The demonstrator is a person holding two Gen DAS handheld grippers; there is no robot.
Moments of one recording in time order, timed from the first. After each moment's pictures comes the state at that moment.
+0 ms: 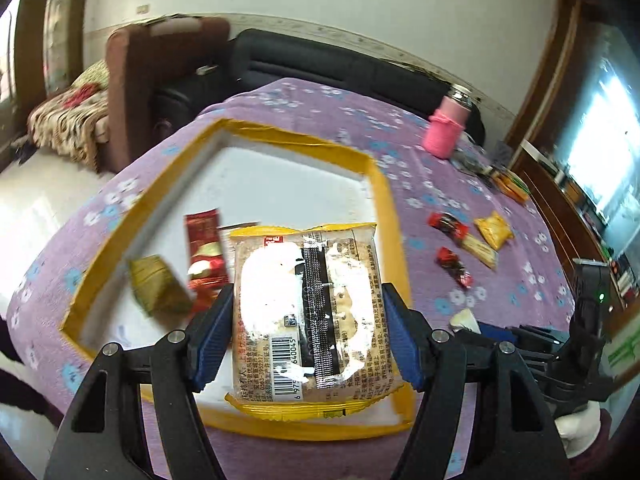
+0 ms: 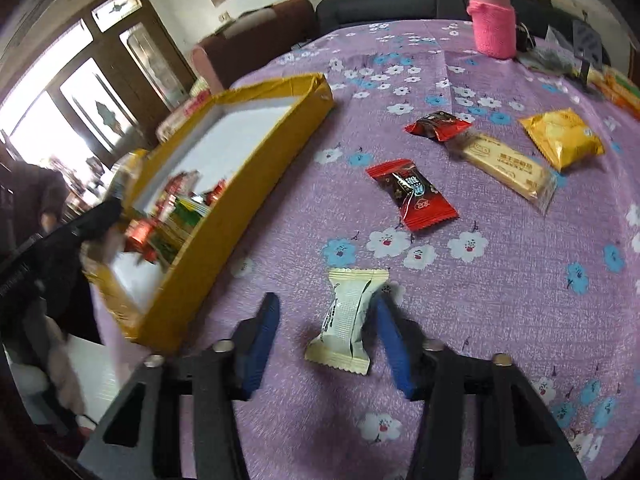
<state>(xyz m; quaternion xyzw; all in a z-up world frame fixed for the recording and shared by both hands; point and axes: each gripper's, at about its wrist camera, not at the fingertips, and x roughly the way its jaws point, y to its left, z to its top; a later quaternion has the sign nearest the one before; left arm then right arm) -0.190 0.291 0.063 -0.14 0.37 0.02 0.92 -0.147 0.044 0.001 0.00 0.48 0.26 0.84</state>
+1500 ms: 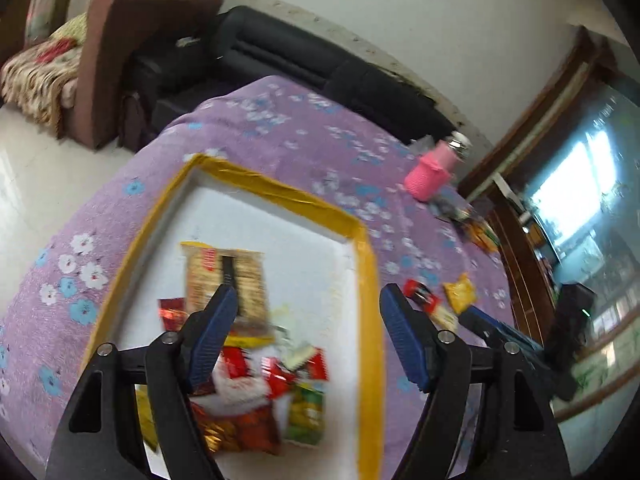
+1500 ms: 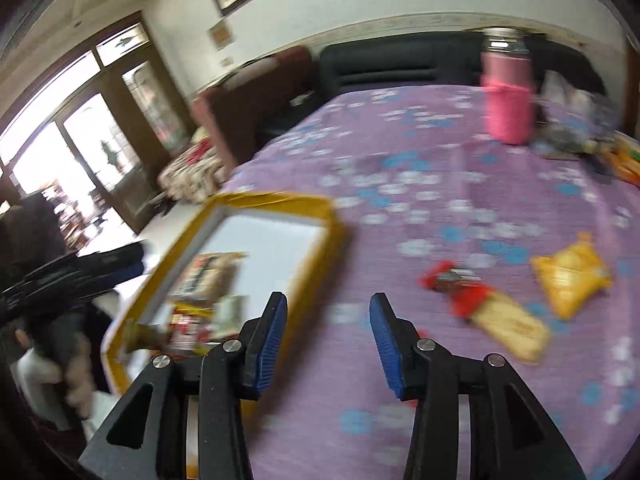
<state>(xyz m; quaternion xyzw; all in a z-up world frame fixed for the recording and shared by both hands) -0.110 0.331 0.099 -0.23 0.39 -0.07 0.89 -0.075 0.046 0.063 0.04 0.41 0.25 0.88</state>
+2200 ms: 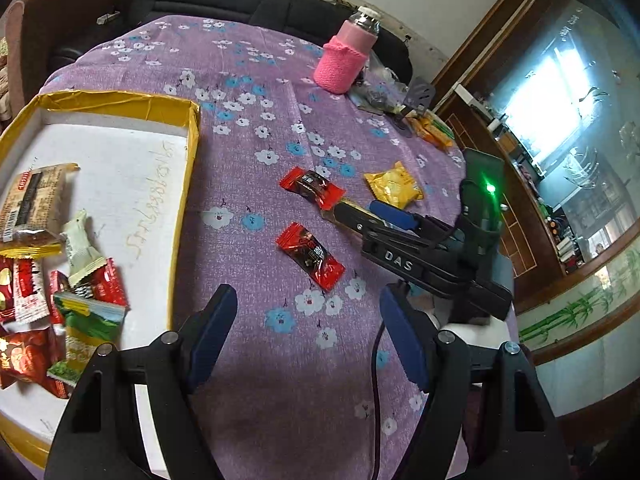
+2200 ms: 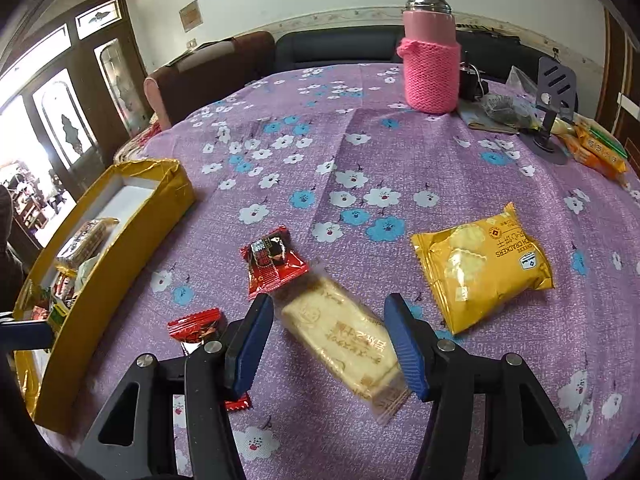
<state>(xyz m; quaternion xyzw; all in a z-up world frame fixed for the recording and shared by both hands) -0.097 0.160 0.063 -0.17 0.47 -0.15 0.85 -0.026 -0.020 -0.010 -0.02 0.41 0.21 0.89</state>
